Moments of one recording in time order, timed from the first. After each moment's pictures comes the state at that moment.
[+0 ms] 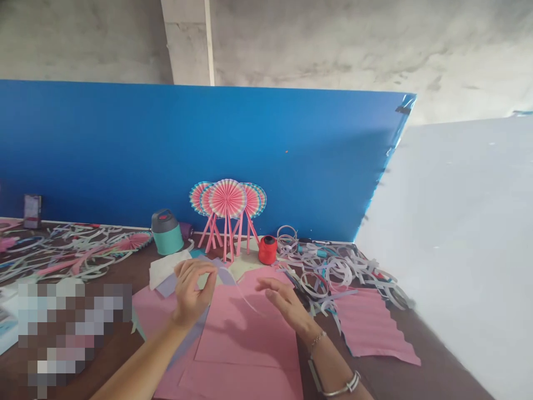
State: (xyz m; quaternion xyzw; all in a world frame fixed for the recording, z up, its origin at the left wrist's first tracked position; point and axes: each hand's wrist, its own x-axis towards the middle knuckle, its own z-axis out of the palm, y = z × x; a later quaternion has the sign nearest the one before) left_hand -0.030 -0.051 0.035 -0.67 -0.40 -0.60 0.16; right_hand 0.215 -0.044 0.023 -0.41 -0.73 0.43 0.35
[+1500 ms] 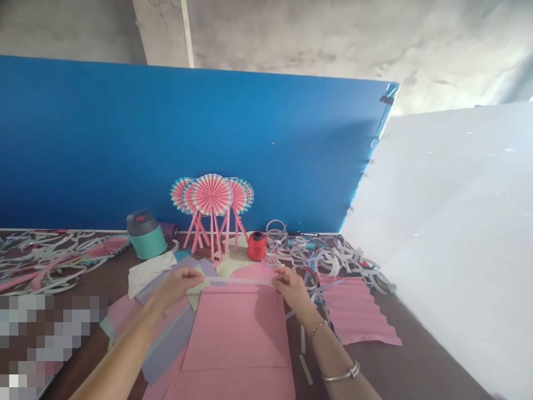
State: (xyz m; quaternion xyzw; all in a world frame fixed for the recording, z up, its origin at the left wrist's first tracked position) left_hand -0.060 -0.021 0.031 -0.54 -0.64 -0.39 -0.40; right_hand 0.236 -0.017 -0.001 -0.55 -0.55 0.42 0.47
